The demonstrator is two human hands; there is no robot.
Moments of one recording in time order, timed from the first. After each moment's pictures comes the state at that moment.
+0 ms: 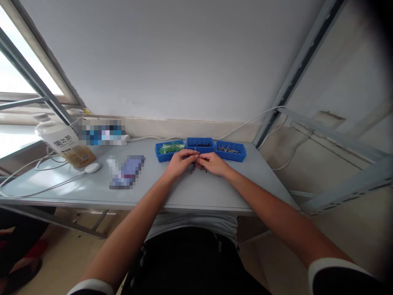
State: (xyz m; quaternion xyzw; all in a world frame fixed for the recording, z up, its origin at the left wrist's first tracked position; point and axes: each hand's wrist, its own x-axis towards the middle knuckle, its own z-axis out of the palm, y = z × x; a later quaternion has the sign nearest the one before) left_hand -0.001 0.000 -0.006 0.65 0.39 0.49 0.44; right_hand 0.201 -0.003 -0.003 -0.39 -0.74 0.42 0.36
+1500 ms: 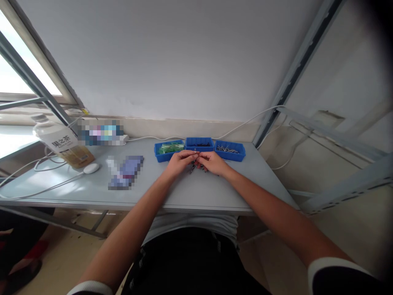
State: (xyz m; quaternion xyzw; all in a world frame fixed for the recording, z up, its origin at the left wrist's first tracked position) left_hand 0.002 -0.011 0.006 0.62 0.38 0.47 0.50; right_hand 0.199 -0.006 -0.002 -0.39 -0.70 0.46 0.38
